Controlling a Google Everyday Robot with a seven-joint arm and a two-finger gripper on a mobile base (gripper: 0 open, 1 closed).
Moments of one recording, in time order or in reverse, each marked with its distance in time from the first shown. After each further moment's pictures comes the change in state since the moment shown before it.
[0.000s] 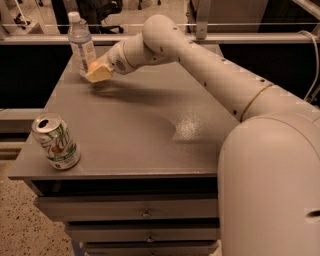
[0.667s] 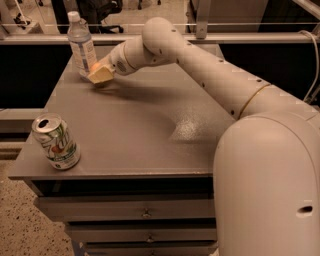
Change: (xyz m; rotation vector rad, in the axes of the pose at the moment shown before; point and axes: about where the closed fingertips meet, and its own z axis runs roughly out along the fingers) arm 0.010 -0.010 0.006 0.022 0.018 0.018
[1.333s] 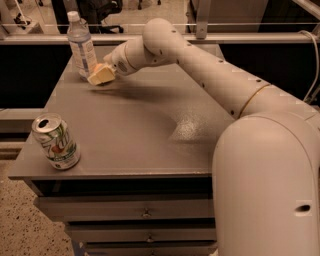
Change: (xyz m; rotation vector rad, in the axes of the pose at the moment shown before) arm 0.003 -0.007 0.000 0.018 0.003 0.003
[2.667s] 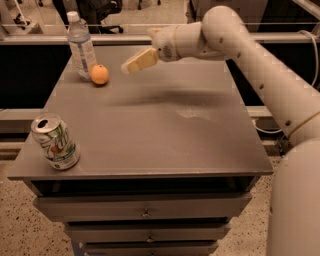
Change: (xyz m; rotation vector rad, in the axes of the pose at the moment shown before) arm -0.007 -0.031 -0.133 0.018 -0.199 0.010
